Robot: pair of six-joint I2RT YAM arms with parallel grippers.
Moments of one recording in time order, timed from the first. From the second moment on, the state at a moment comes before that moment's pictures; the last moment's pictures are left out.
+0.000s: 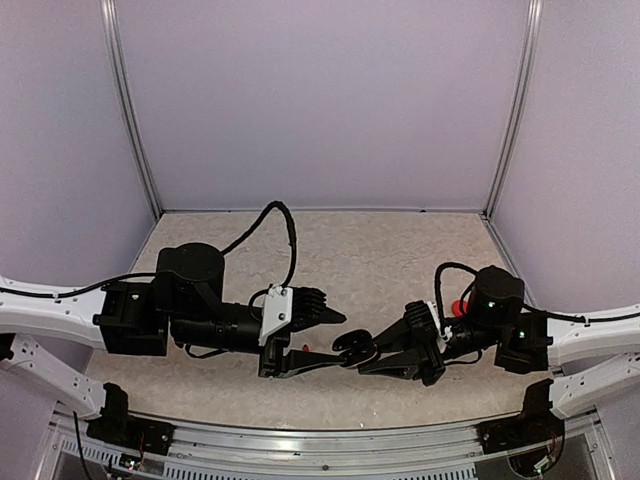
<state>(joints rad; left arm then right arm) -1.33 1.23 0.95 0.04 0.16 0.36 1.13 1.05 0.51 0.50 -0.65 -0.19</state>
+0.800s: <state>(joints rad) -1.34 1.19 0.94 0.05 0.15 0.38 1.13 1.04 0.51 0.54 -0.57 -0.19</state>
